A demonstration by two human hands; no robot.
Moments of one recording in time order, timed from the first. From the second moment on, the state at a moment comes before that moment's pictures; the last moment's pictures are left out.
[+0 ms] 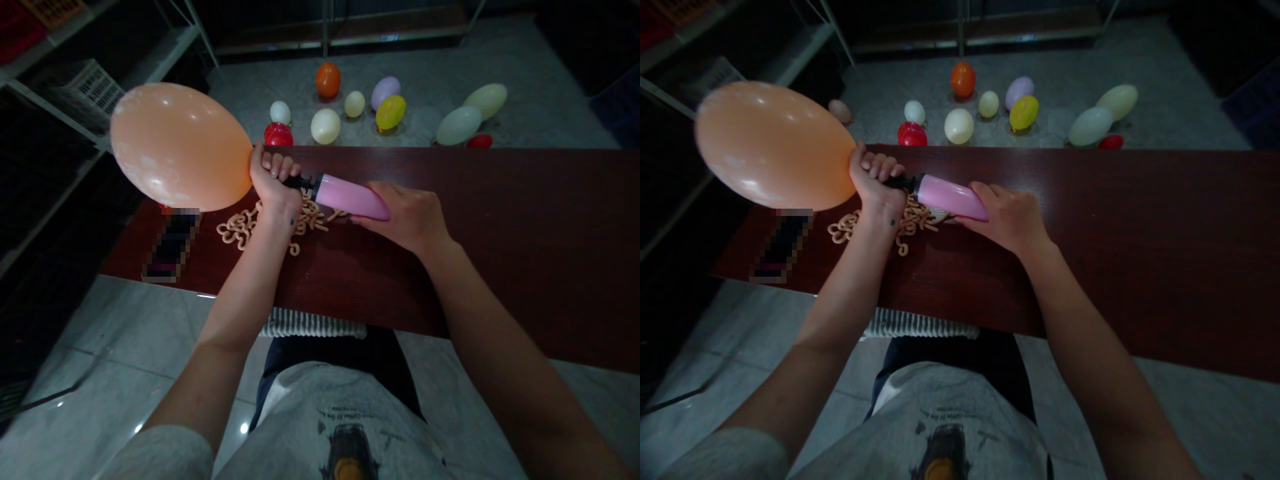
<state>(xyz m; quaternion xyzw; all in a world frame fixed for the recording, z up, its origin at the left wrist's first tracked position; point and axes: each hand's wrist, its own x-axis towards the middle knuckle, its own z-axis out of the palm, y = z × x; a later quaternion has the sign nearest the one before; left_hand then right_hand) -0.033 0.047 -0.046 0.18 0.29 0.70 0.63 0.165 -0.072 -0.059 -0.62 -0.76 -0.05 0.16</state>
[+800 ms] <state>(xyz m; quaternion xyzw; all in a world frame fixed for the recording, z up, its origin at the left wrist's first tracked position) -0.076 0.076 -0.048 0.14 0.28 0.74 0.59 0.182 -0.067 -0.058 -0.63 -0.76 -0.08 0.17</state>
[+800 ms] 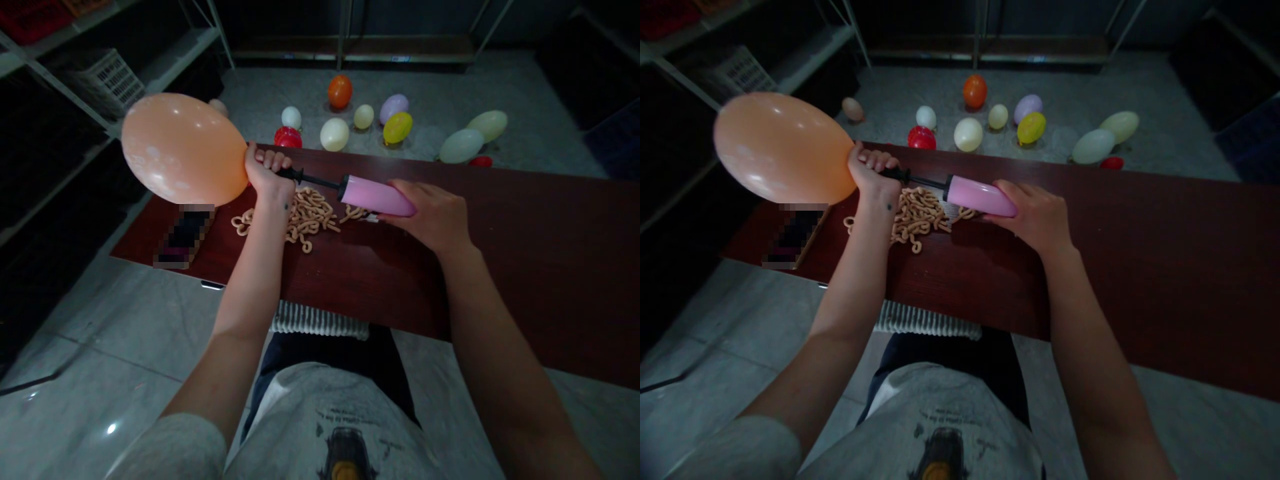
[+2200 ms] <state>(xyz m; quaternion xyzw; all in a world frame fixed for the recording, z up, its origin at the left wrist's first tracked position) -0.031 0.042 -0.045 0.20 0.33 0.68 0.63 0.161 -0.072 -0.055 -0.63 -0.76 -0.03 0.17</state>
